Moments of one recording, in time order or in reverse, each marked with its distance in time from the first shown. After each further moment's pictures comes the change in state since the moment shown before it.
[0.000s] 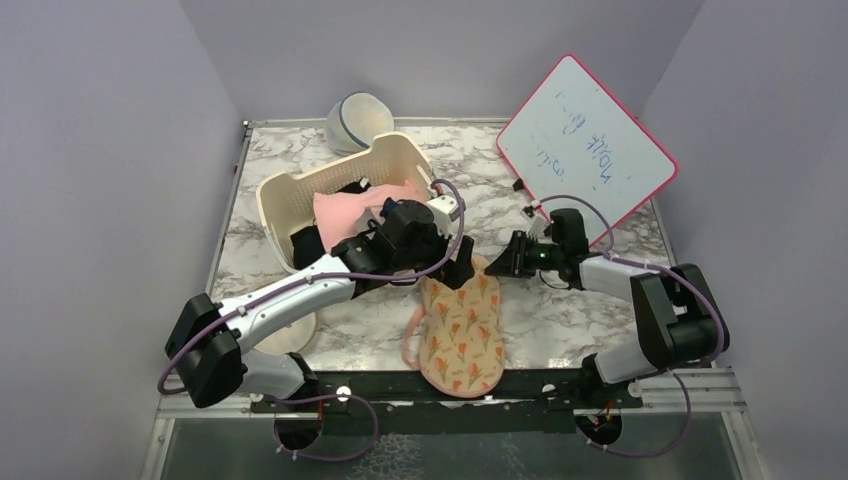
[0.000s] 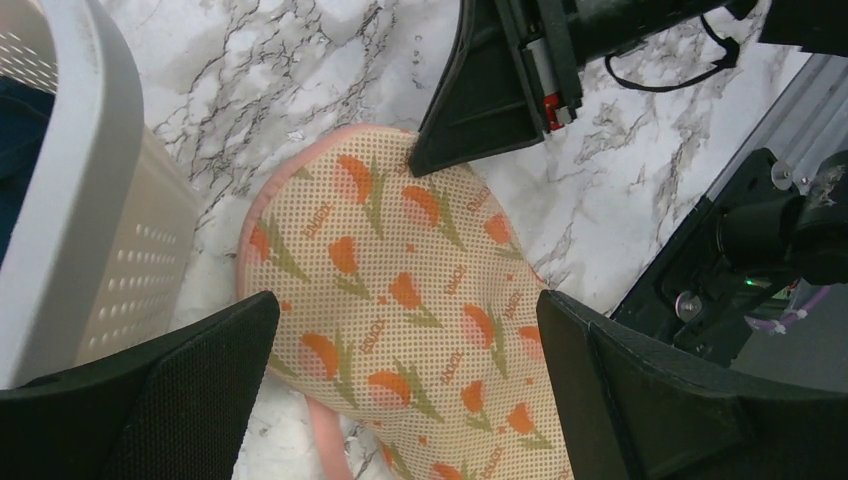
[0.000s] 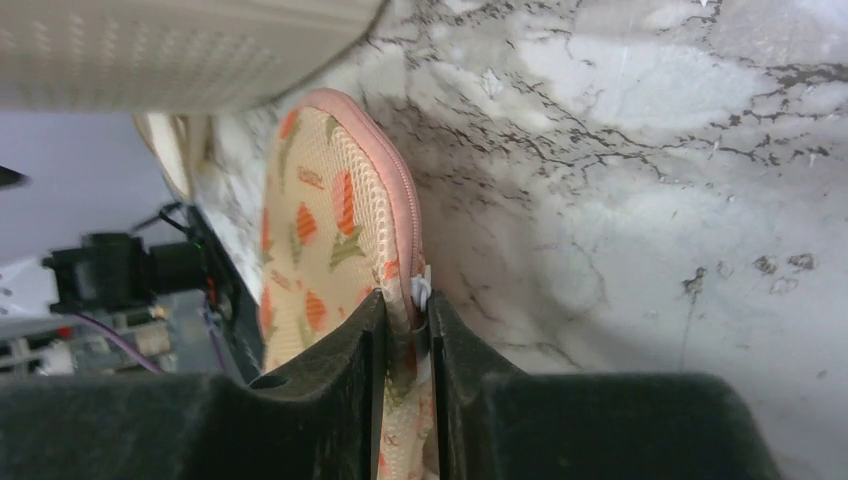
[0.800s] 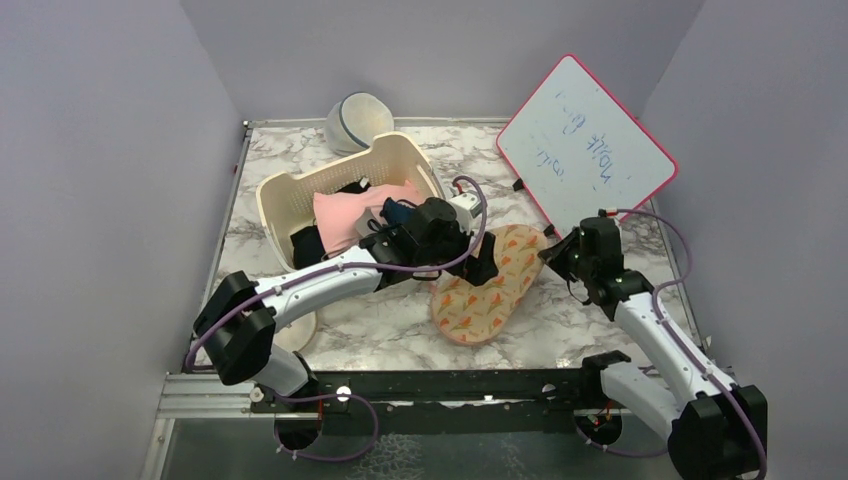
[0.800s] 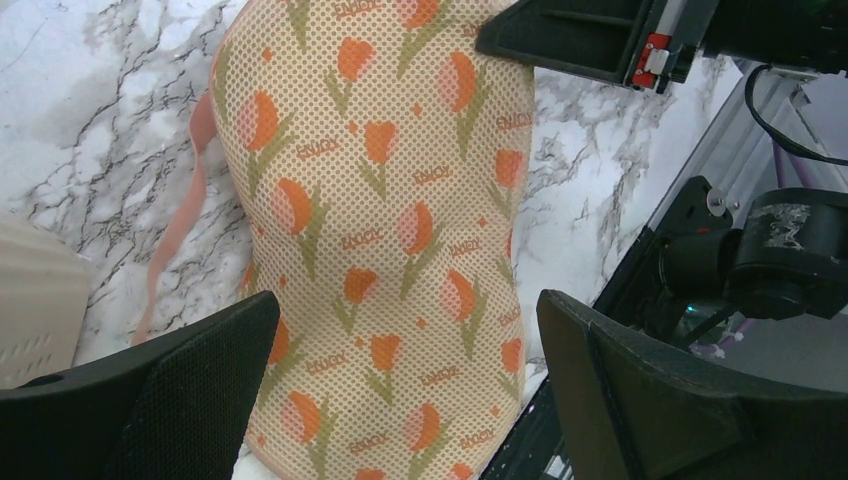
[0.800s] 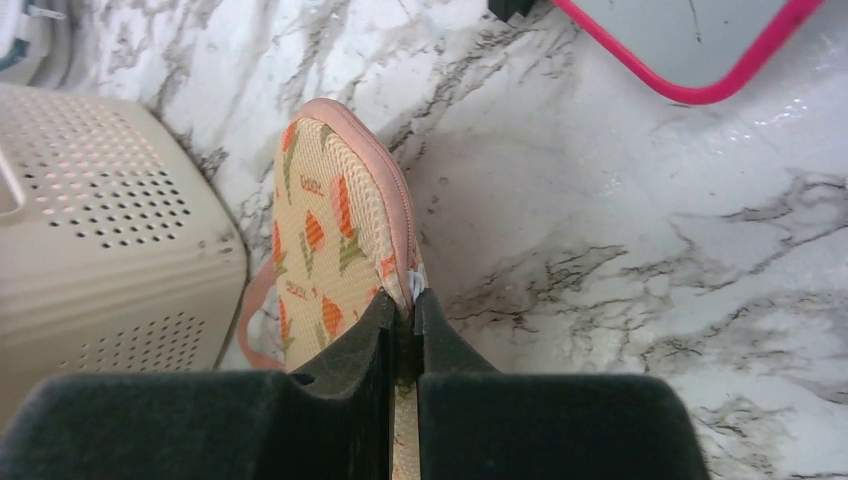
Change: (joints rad) left arm -0.032 0.179 0.066 0.145 0.060 -0.082; right arm -0.007 -0.610 -0.001 -0.496 0.823 0.378
